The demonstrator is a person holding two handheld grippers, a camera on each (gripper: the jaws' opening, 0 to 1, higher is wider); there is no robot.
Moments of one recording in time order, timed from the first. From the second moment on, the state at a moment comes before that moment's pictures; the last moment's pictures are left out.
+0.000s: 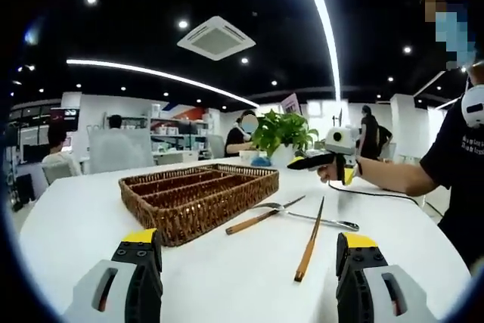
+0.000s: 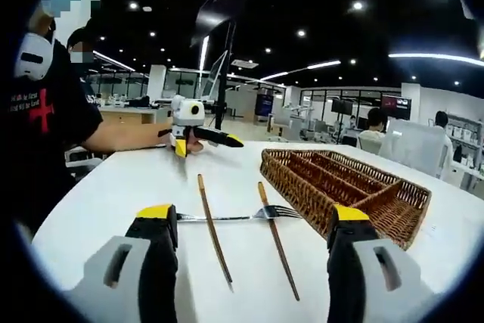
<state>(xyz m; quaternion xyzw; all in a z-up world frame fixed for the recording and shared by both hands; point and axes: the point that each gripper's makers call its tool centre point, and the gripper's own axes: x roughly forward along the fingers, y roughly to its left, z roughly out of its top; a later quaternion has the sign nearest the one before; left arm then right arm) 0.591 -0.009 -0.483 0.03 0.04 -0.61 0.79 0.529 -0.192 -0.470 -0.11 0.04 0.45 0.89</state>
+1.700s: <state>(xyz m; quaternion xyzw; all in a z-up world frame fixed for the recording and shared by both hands) 0.594 -0.010 -0.488 0.03 0.04 -0.60 0.80 0.500 -0.151 -0.535 -0.15 0.13 0.55 0.81</state>
